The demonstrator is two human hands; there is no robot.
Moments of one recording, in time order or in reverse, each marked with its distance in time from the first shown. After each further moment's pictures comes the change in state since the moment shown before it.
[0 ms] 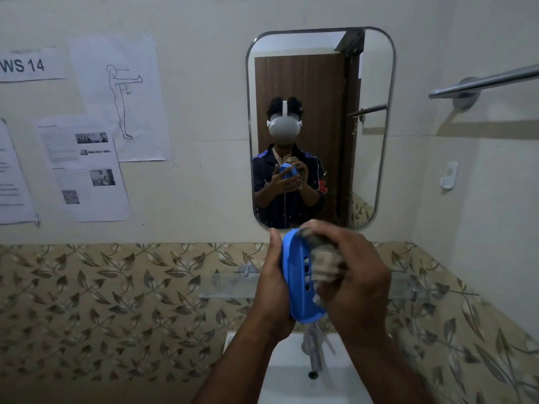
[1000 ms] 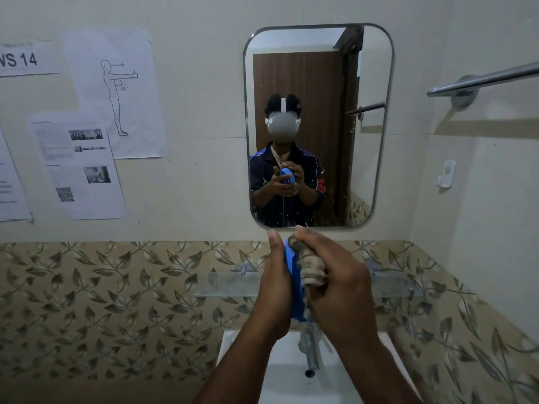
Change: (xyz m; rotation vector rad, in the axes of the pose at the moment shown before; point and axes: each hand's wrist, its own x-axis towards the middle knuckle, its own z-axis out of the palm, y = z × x) left_hand 0.006 -0.009 0.001 0.252 0.140 -0.009; right_hand -0.009 0.004 0.008 0.046 -0.204 0.084
